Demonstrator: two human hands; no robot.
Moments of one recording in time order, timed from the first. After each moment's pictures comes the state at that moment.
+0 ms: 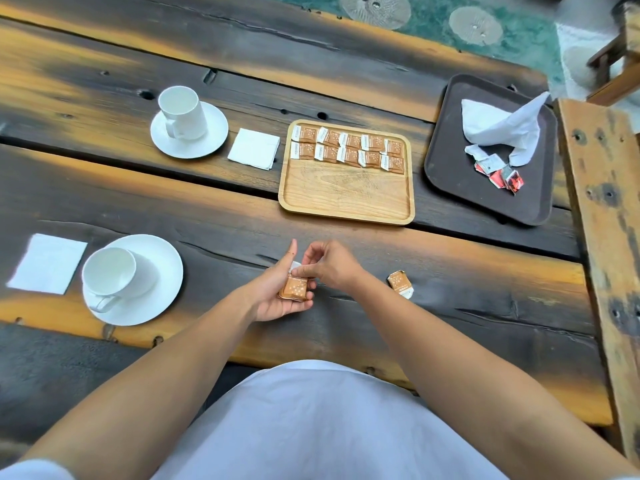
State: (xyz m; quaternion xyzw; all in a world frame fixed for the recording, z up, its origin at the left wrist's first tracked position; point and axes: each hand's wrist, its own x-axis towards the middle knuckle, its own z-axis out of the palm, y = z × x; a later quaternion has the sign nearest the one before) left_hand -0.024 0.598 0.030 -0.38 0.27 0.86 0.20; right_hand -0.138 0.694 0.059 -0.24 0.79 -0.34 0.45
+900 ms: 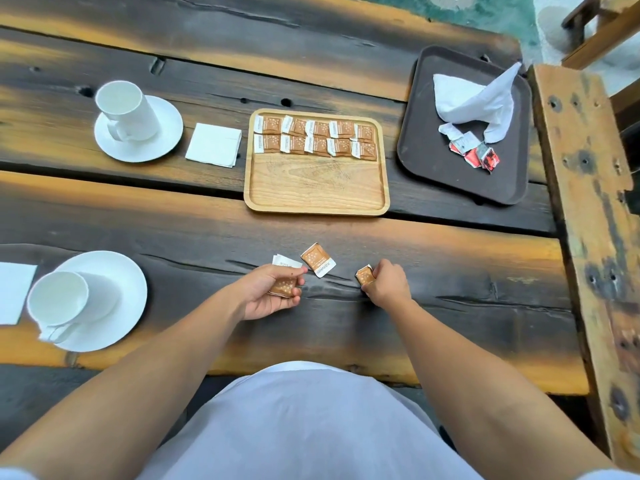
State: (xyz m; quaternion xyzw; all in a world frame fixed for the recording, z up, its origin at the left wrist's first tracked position) left_hand -0.061 0.608 0.020 -0.39 0.28 0.85 0.21; right_hand -0.204 0.814 -0.008 -0.03 0.94 -0.10 0.32
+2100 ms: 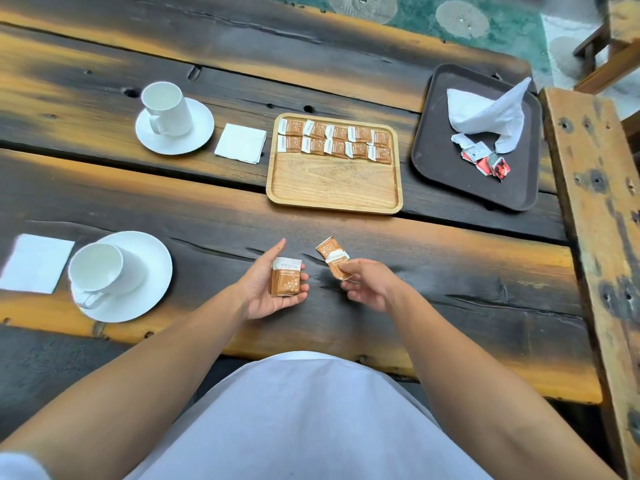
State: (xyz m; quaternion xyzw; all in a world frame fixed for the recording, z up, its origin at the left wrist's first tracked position) left_hand -0.017 0.610 0.036 -0.41 0.25 0.86 0.16; right_hand -0.157 0.780 0.030 0.14 0.66 -0.49 0.55
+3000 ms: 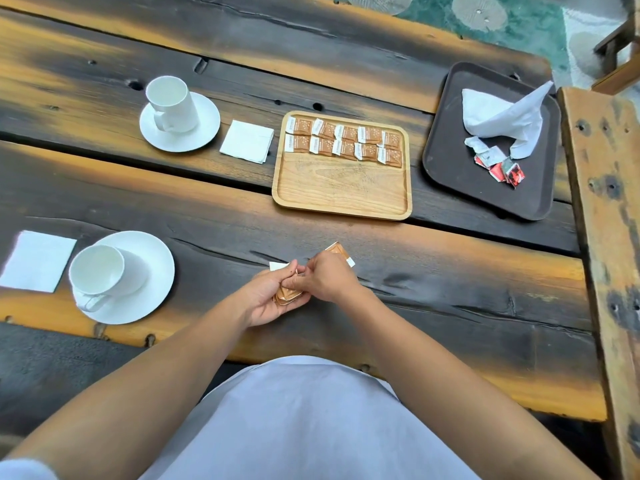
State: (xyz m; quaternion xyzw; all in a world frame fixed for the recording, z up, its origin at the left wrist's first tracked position) left_hand -0.021 0.609 0.018 -0.44 0.24 0.86 0.11; right_hand -0.129 0.704 0.043 -0.26 0.86 -0.17 0.40
